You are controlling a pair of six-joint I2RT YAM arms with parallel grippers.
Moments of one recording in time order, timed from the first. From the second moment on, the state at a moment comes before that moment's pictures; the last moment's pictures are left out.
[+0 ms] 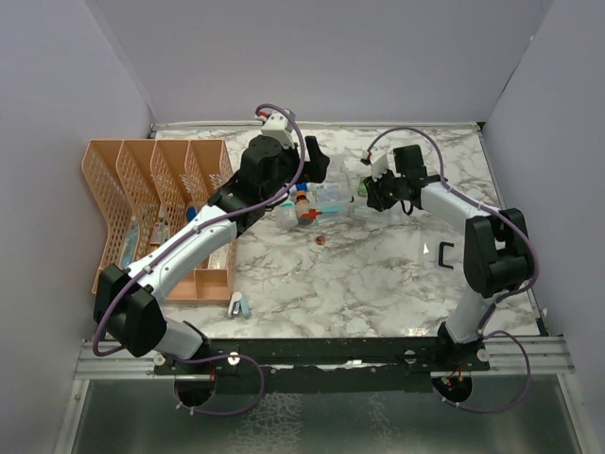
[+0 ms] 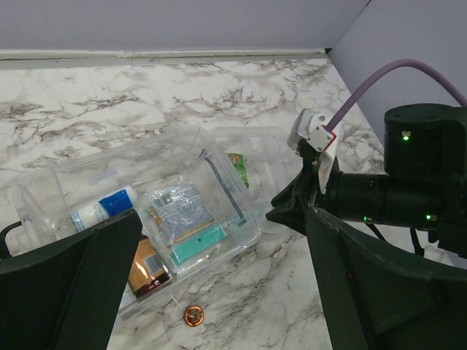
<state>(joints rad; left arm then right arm) -0.64 1.42 1.25 -0.04 -0.12 -0.43 0.25 1.79 1.19 -0.26 -0.35 -0.42</state>
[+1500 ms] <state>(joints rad) -0.64 1.13 1.29 -0.08 -0.41 -0.11 0.86 1.78 0.99 0.02 0.32 0.46</state>
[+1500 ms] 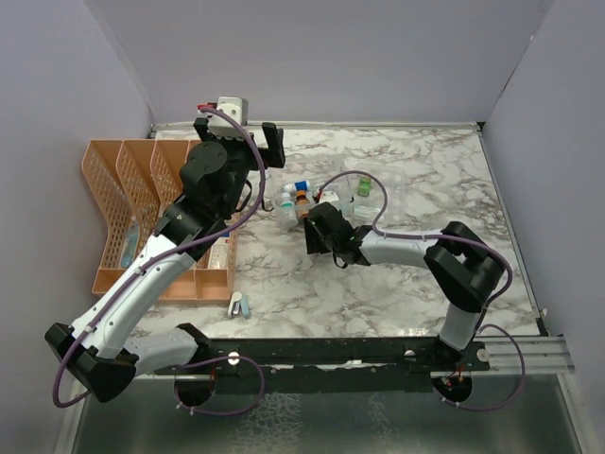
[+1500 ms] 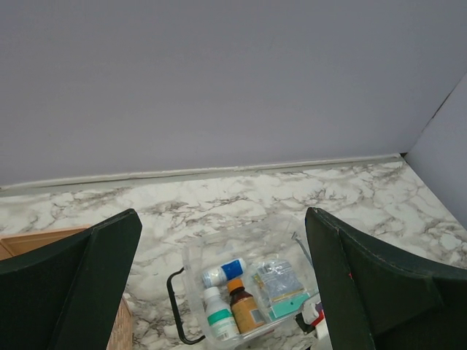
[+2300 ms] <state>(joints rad) -0.64 1.13 1.28 -0.07 -0.41 -0.11 0.86 1.89 1.08 -0.03 0.45 0.50</state>
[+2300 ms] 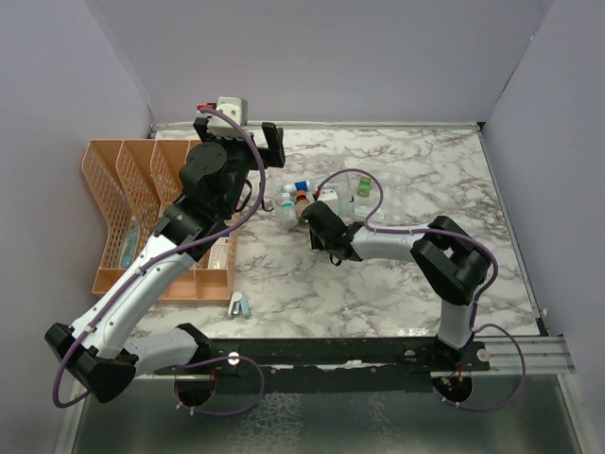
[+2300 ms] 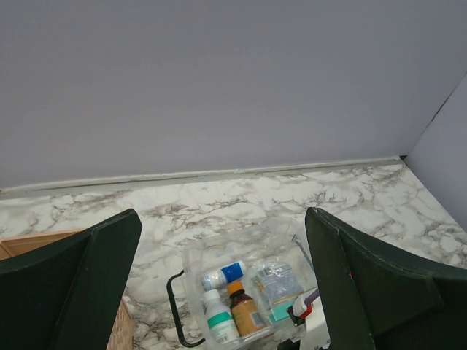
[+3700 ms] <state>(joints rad) -0.64 1.16 1.27 -0.06 -0.40 -0.13 0.61 1.48 0.86 -0.23 0.65 0.64</state>
